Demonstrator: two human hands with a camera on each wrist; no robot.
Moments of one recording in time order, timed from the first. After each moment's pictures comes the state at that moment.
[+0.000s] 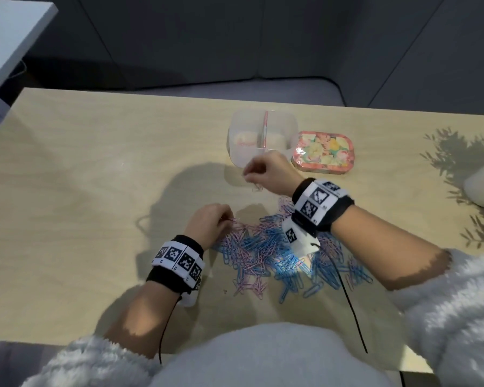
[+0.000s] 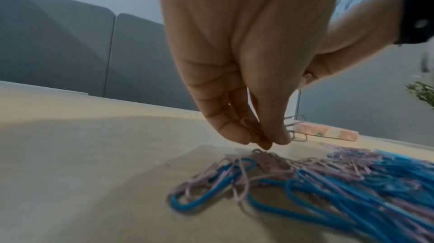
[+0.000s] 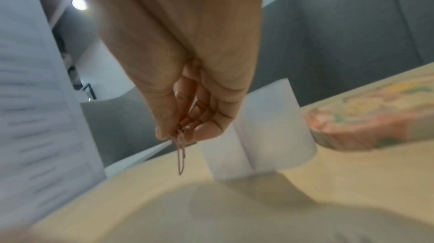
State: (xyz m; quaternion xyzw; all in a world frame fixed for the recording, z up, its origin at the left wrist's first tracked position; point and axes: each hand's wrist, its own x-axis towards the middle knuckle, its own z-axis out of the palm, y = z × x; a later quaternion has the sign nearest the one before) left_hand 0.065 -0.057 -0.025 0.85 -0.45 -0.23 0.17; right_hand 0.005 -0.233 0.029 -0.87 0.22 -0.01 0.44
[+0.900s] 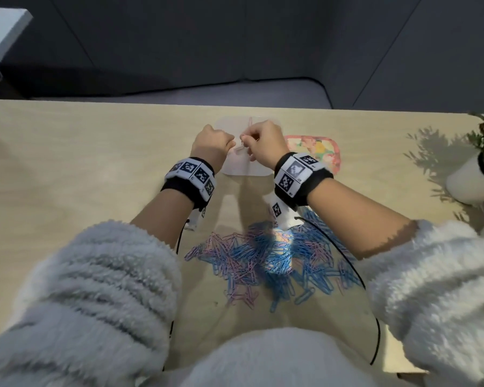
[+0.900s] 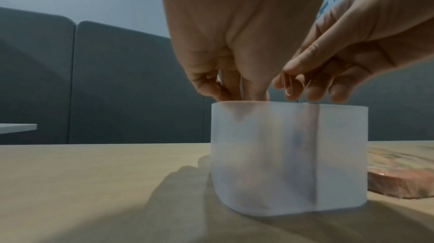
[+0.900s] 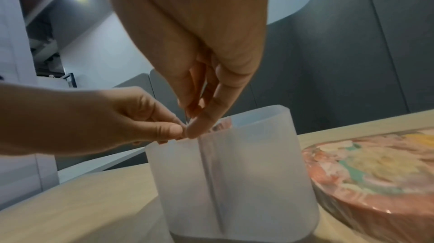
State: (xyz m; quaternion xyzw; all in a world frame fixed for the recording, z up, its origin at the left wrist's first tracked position) left_hand 0.147 -0.187 0.024 0.86 -0.47 -0.11 0.14; right_hand 0.049 -0.278 0.037 -0.82 0.34 -0.13 0.44
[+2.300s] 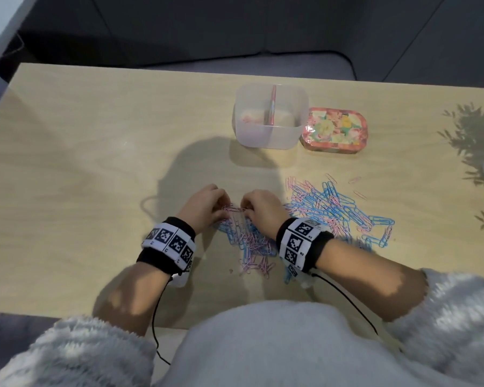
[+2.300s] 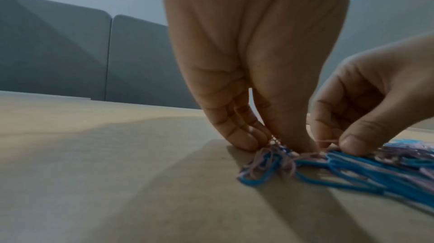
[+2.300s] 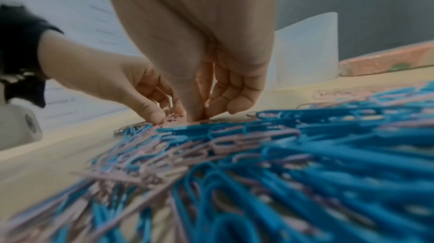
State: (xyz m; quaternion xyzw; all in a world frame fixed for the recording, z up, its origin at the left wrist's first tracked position) left_hand 0.081 -0.039 -0.033 0.84 -0.45 -0.27 0.15; right_hand -0.034 -0.158 -0.029 -0.92 0.22 0.11 0.31
